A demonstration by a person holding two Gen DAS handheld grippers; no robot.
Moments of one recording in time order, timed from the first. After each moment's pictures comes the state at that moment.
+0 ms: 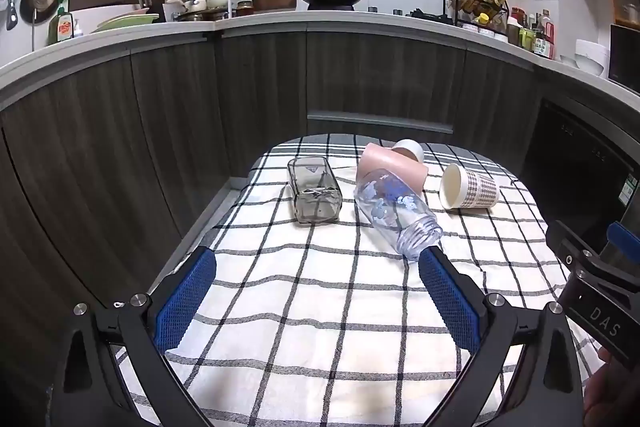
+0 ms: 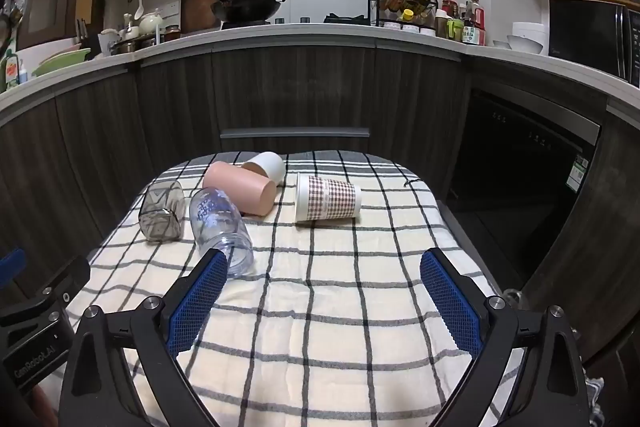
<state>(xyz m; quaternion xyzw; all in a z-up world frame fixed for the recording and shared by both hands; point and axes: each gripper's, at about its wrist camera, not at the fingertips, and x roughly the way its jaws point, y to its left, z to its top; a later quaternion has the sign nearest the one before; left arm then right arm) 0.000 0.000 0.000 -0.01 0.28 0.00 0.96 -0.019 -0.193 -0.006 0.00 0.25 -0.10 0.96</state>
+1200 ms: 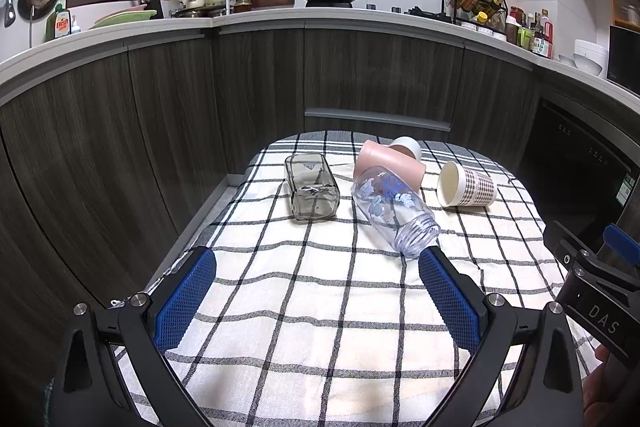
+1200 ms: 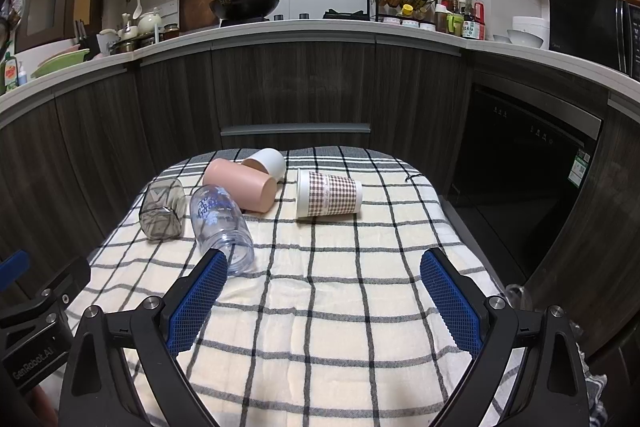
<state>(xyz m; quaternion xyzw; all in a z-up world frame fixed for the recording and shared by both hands) -0.001 -0.001 0.001 -0.01 0.29 0.00 0.96 -0.017 -0.194 -0.009 0.01 0.26 -0.10 0.96</state>
